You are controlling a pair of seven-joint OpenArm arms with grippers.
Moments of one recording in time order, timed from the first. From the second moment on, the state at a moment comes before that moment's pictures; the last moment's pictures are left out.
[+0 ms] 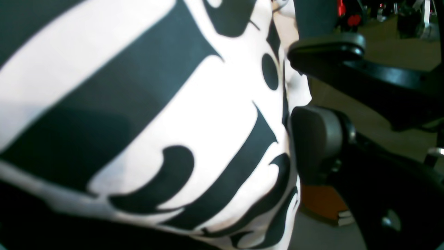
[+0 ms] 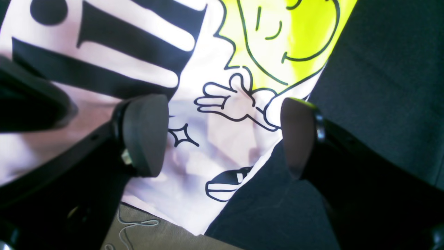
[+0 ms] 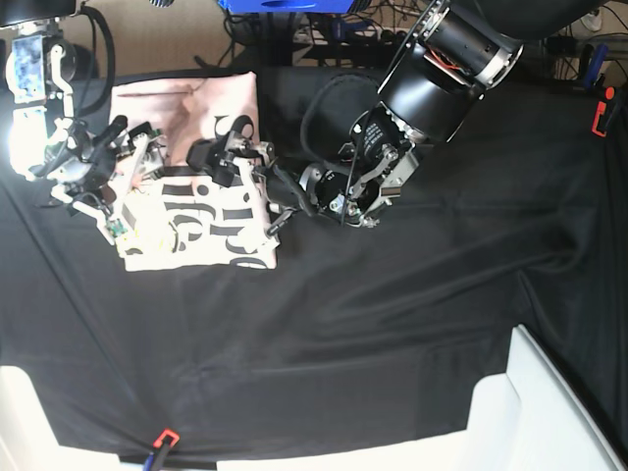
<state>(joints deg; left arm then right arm) -14.0 -2.0 34.2 50.9 -50.6 -28.2 47.1 -12.7 15.1 2.3 94.7 9.5 26.2 -53.3</state>
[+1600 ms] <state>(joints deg) -16.9 0.1 16.1 73.1 -46.1 -16.3 67.8 -13.3 14.9 2.3 94.6 9.5 26.0 -53.3</state>
